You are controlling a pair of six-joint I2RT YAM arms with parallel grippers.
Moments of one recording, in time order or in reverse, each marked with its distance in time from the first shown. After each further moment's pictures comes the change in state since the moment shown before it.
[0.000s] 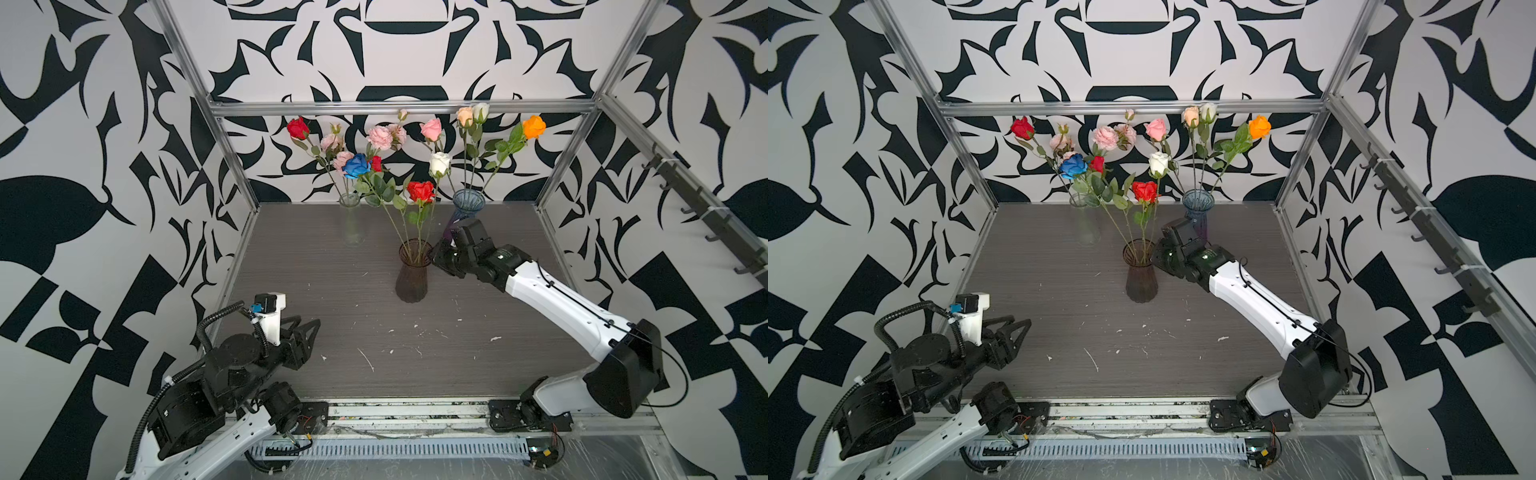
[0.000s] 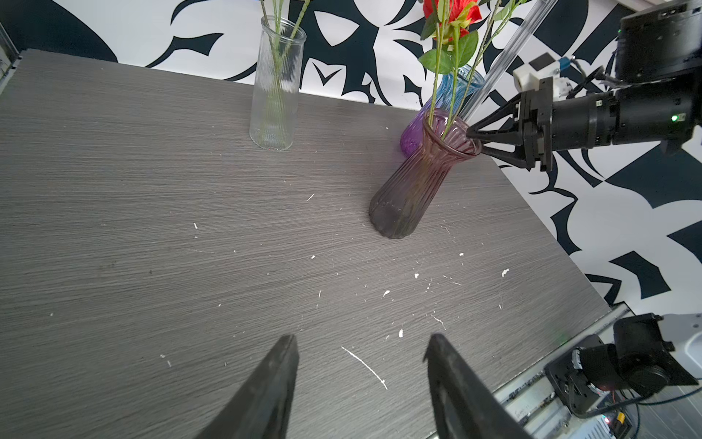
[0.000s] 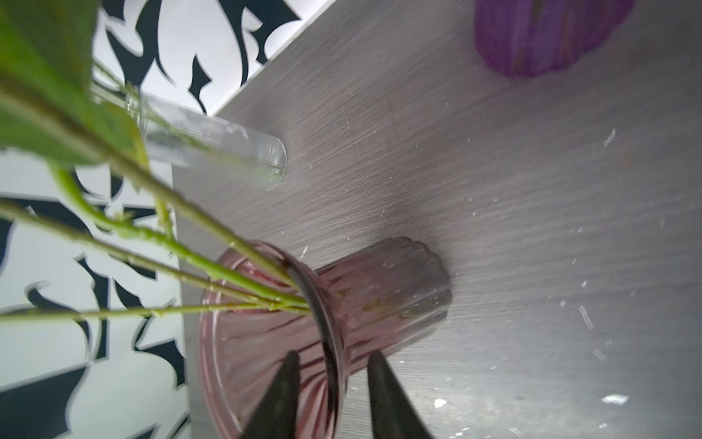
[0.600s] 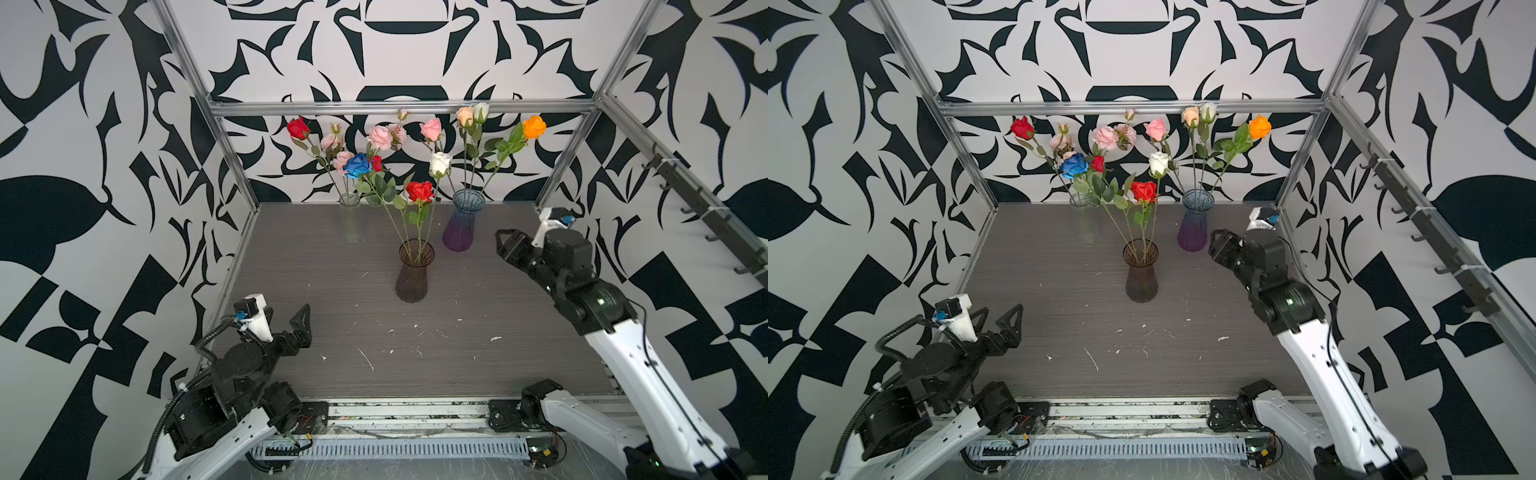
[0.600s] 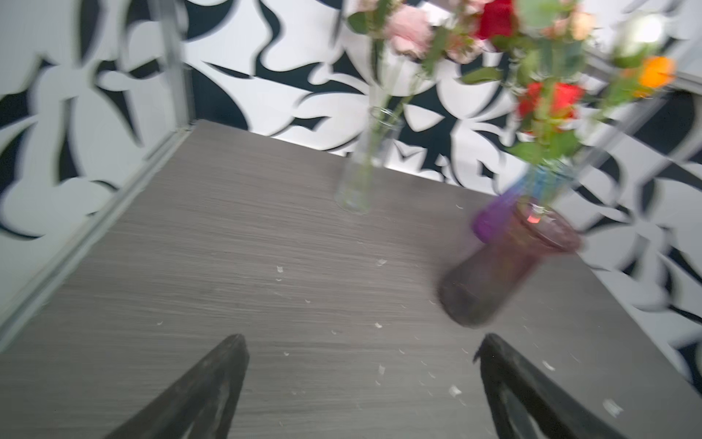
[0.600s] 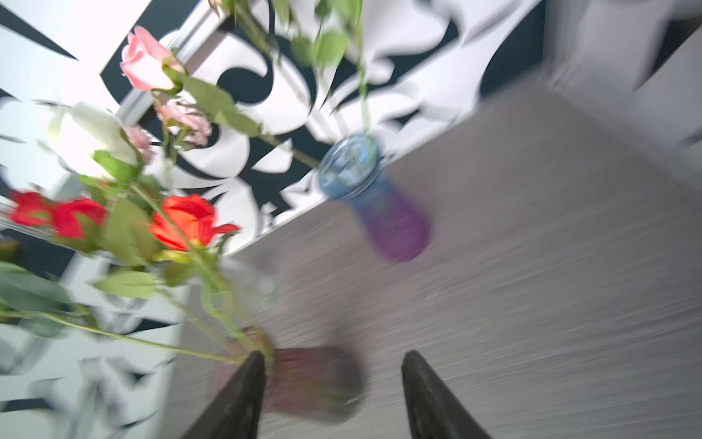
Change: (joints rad) left arm 0.000 -0.169 -0.264 0.223 -0.435 0.010; right arm -0.257 -0.576 -0.191 -0.011 0.227 -0.372
